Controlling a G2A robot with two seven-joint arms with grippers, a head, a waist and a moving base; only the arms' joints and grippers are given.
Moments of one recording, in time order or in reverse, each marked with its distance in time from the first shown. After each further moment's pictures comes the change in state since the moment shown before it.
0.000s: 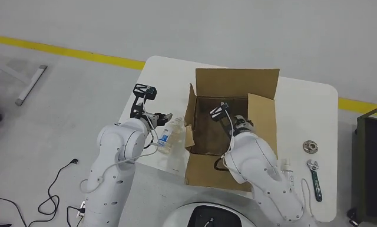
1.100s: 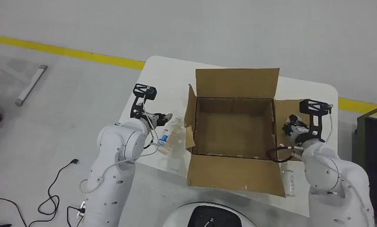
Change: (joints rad) left arm 0.000 0.000 0.000 0.000 0.000 0.000 0.000; right arm -0.349 -0.003 0.702 -0.122 0.699 0.170 -0.482
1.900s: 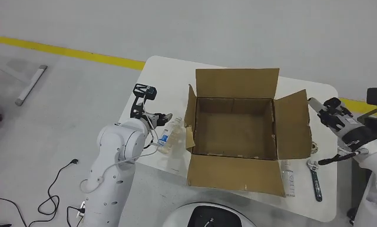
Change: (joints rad) left arm 0.000 0.000 0.000 0.000 0.000 0.000 0.000; right arm 0.047 0.061 0.357 -0.087 0.479 -0.200 0.137
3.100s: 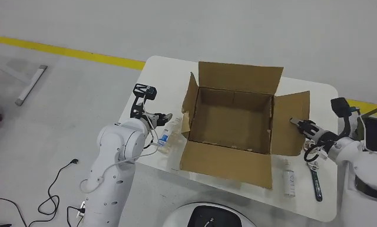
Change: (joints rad) left arm 0.000 0.000 0.000 0.000 0.000 0.000 0.000; right arm -0.005 0.033 -0.100 0.233 0.208 0.211 0.003
